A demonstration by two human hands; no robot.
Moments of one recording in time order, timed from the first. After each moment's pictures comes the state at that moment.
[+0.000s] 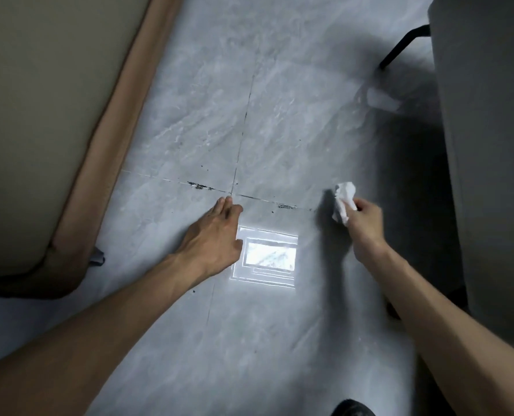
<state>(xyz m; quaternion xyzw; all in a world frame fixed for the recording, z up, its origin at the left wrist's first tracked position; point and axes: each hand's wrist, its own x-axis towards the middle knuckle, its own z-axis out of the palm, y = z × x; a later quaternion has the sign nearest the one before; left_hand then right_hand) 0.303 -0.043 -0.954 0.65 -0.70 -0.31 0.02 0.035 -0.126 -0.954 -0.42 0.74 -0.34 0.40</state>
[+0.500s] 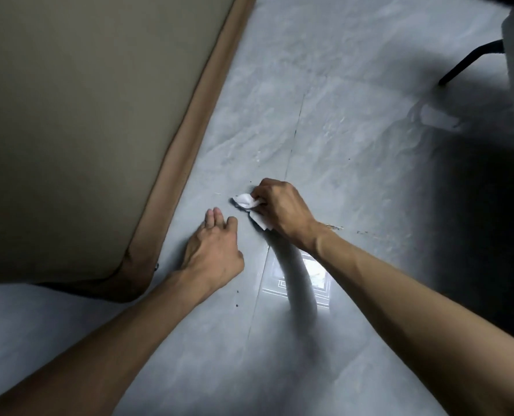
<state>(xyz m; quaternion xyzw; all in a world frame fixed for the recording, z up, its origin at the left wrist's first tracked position) 0.358 -0.029 -0.959 0.75 -0.62 -0.23 -0.03 0.235 -0.148 -0.957 -0.89 0.38 -0.06 0.24</state>
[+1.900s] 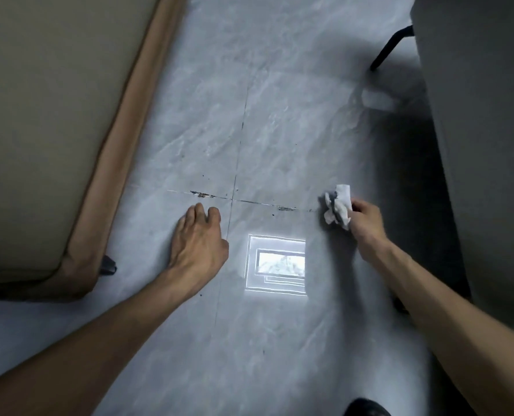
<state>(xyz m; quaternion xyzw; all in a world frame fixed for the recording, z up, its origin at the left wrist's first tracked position) 0.311 -0.030 -0.950 0.74 -0.64 -0.18 0.03 0.029 -0.120 -0.954 -0.43 0.71 -0.31 0.45</state>
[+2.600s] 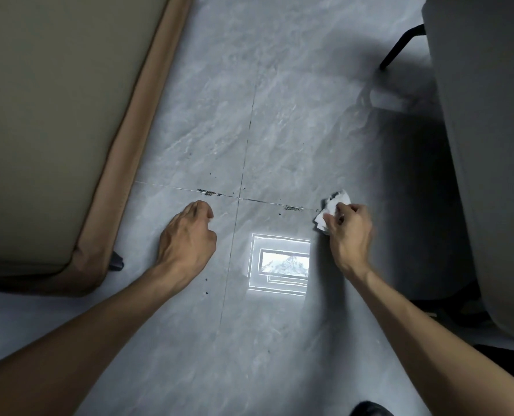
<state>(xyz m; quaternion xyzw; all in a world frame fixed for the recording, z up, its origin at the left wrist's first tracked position) 0.338 -0.026 -0.951 0.77 -0.59 -0.21 0.12 0.056 -0.095 -0.975 -0.62 0.76 -0.17 0.12</state>
